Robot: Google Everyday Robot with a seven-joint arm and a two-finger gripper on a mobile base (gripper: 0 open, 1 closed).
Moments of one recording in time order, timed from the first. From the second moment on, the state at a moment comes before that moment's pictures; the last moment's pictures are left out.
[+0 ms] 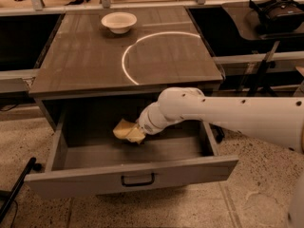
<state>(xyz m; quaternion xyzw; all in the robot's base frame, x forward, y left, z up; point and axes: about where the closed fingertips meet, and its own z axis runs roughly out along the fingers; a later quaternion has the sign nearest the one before) 0.594 0.049 0.640 -0.50 0.80 0.16 0.29</state>
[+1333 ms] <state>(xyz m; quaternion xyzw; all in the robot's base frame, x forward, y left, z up) 0.595 0.015 0.639 -0.45 0.82 0.17 0.31</state>
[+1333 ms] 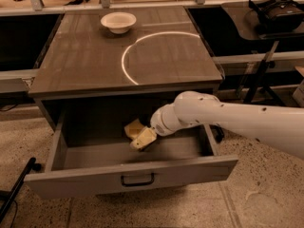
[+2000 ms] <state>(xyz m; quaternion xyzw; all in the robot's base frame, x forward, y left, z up) 0.563 -0.023 0.683 -0.44 0.80 0.21 0.34</state>
